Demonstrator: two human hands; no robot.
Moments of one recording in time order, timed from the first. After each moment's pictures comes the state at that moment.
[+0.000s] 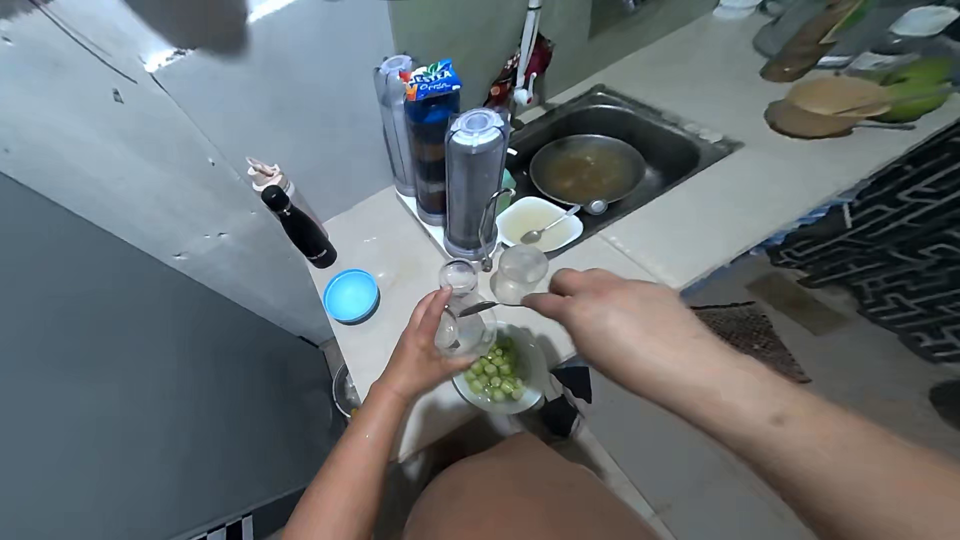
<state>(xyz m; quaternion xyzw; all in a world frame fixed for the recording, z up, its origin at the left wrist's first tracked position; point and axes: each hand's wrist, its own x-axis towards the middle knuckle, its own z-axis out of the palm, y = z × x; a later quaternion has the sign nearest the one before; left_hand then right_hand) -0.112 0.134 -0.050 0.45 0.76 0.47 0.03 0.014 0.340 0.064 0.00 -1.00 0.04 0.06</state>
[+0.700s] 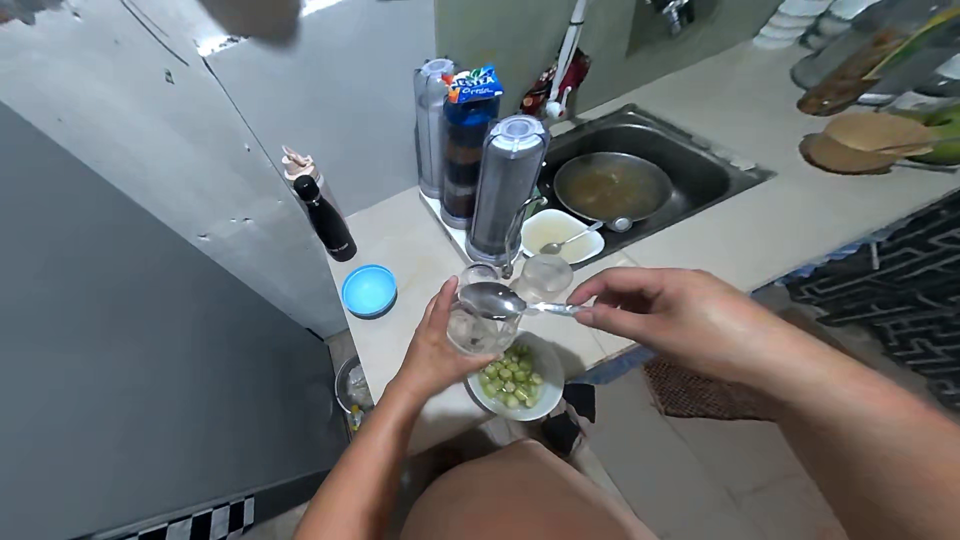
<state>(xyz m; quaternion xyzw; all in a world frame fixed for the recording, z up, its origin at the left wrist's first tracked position) -0.103 0.127 -0.036 0.36 0.76 0.55 0.05 0.013 0.363 0.083 -0.07 -0.94 0.34 0.03</state>
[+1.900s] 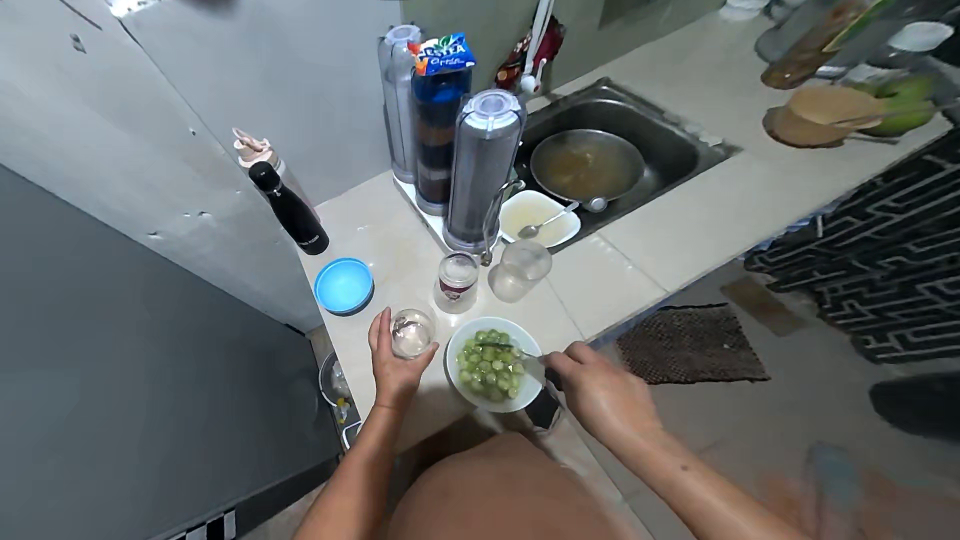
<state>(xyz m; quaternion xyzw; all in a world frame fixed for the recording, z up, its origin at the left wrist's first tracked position) -0.099 0.113 -0.123 0.10 0.81 0.58 0.03 0.064 0.334 -0.065 -0.17 -0.98 0.12 0.00</state>
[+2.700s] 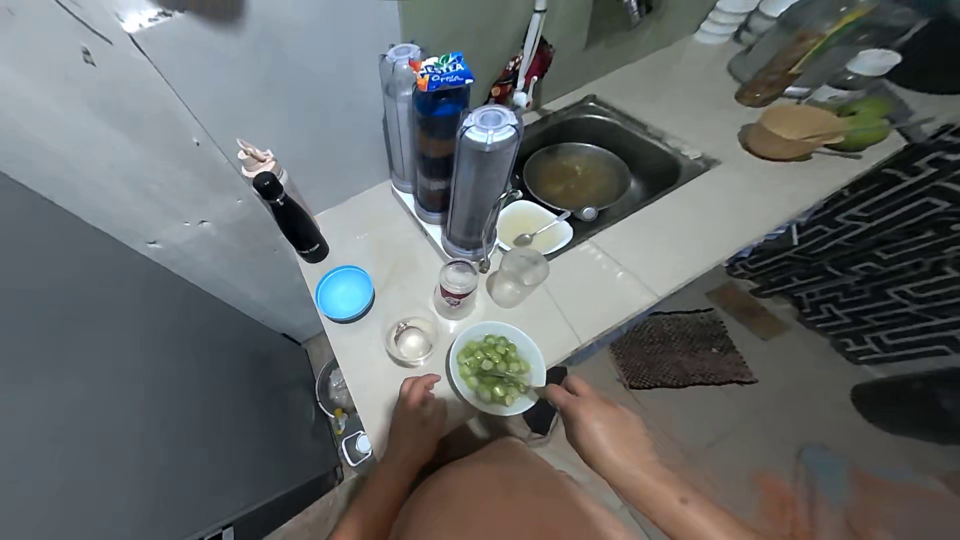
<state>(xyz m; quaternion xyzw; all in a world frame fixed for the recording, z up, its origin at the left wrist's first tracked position) -0.042 0.083 -0.133 0.24 0.82 0.50 0.15 0.086 0.311 -0.064 -0.20 -0.97 0.14 -0.04</state>
